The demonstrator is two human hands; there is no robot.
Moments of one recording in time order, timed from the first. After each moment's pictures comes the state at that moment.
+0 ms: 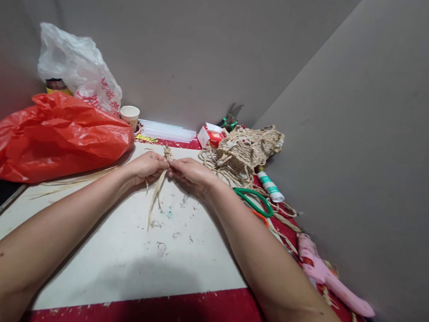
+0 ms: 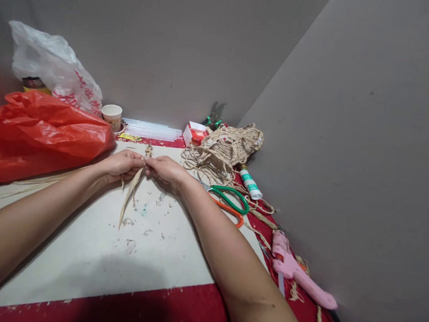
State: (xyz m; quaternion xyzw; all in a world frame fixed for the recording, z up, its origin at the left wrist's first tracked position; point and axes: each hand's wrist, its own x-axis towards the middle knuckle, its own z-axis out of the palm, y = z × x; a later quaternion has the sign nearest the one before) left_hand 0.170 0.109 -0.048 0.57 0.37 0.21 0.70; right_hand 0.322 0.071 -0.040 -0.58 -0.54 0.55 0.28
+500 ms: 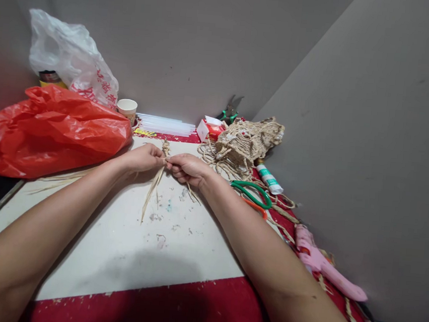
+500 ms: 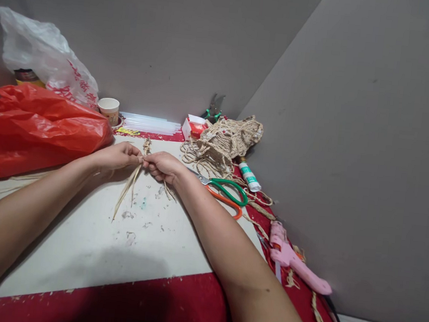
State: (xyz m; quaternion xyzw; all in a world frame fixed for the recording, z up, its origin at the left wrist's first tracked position) left_hand 0.160 0.113 -0.038 0.75 0.41 0.16 0.49; right_hand 0.322 0.073 -0.045 -0.51 -0.41 0.69 0.31
